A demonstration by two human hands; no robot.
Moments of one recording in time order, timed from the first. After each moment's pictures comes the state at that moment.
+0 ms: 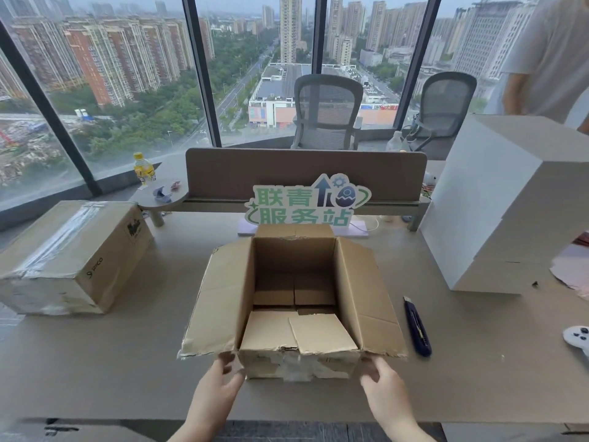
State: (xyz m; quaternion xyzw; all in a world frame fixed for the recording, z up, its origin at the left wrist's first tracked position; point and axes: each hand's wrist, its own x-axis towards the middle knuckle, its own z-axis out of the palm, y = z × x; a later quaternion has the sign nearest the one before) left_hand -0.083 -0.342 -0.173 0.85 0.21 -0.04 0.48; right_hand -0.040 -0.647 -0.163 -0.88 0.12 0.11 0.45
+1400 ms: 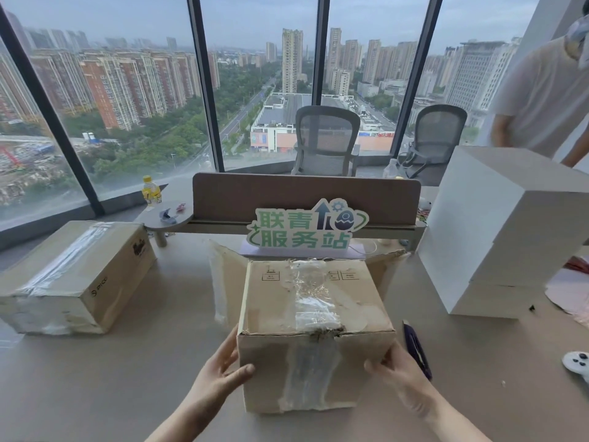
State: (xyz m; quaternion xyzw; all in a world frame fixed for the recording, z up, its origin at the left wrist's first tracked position) left_hand -0.064 -0.333 -0.100 0.71 0.03 -0.06 0.70; right_hand -0.006 -0.674 -0.084 -0.72 -0.08 0.15 0.67
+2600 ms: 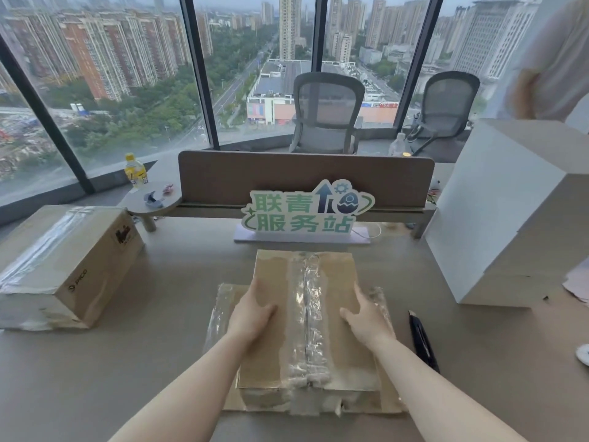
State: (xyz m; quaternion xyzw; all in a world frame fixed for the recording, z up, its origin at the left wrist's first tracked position) left_hand 0.080 -0.369 -0.110 0.87 0.19 -0.09 0.44; right_hand 0.103 -0.612 -0.104 -0.89 0.06 0.16 0.42
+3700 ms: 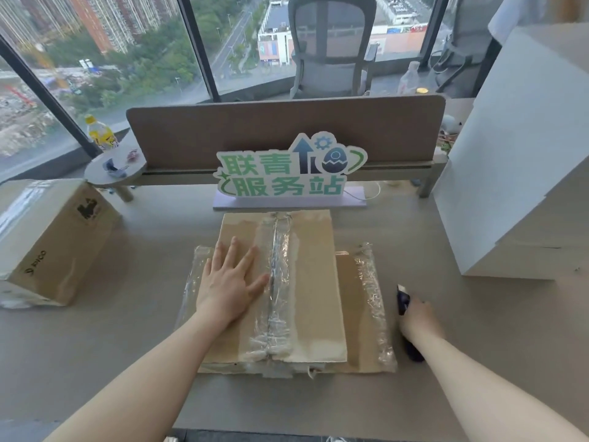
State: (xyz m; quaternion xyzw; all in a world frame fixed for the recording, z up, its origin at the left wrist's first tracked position) left_hand 0.127 -0.403 -0.136 0.99 0.09 -0.08 0.05; right_hand 0.163 -0.774 -0.235 -0.94 0.19 0.19 0.21
